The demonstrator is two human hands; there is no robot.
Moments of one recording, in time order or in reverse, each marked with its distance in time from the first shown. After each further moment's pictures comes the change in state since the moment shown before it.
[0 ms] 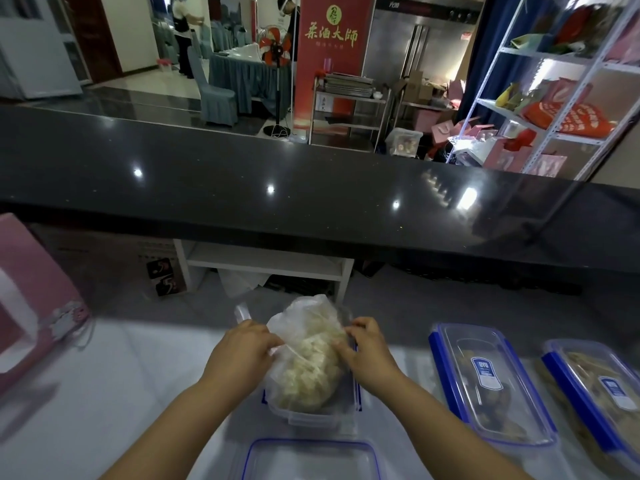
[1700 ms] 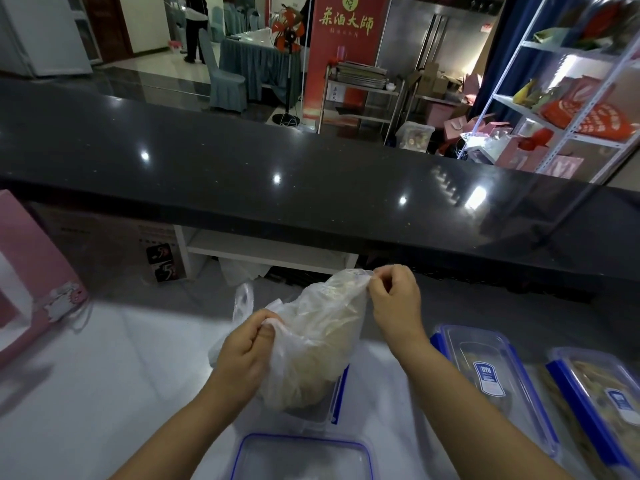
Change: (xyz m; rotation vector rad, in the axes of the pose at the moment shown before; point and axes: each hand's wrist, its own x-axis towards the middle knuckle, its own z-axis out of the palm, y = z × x) left_hand -0.024 0.037 -0.017 -1.036 0.239 -0.180; right_hand 0.019 -0.045 -0.053 0.330 0.457 -0.110
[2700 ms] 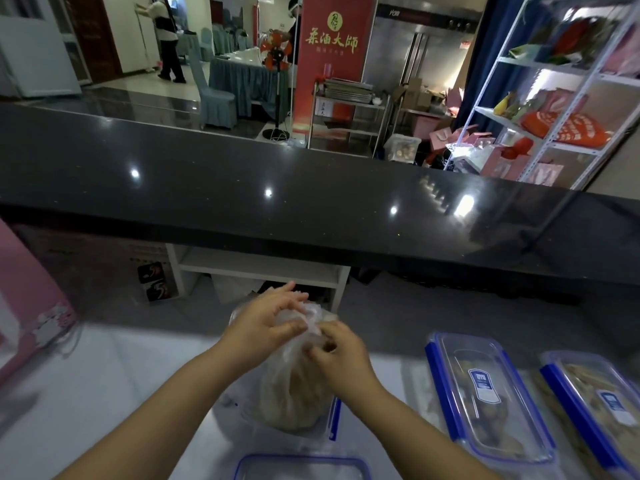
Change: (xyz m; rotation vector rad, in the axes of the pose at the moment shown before) left_hand 0.063 0.006 0.001 0.356 -0.320 0.086; right_hand -0.057 0.008 0.037 -0.109 -0.430 0.039
